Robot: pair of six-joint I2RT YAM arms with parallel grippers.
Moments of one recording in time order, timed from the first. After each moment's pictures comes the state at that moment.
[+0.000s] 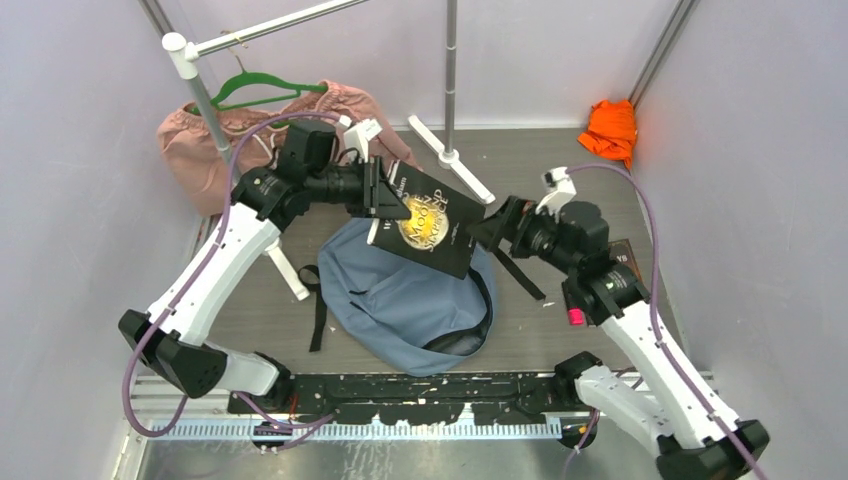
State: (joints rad) left arm -0.53 1.38 1.57 -0.78 0.59 -0.51; right arm 0.51 0.81 0.88 -0.41 -0.13 0.60
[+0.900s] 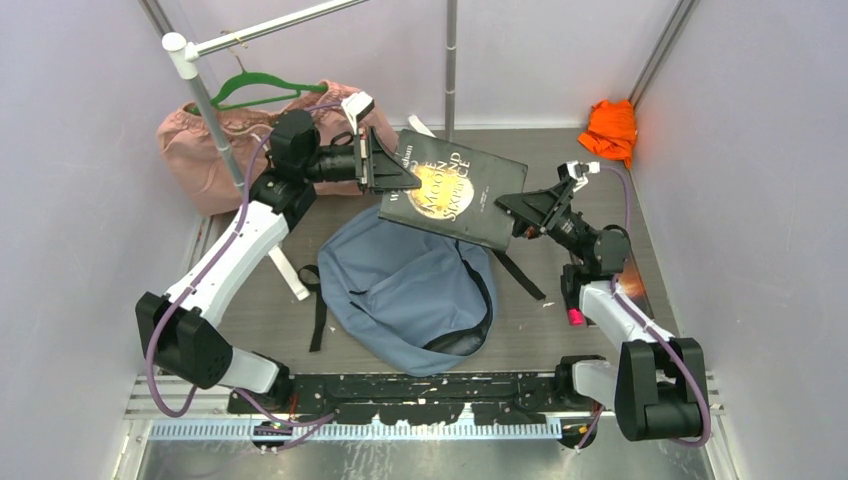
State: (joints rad) left arm -0.41 1.42 1.36 0.02 1.05 -1.05; right arm 0.04 1.14 0.46 1.28 -0.87 1.72
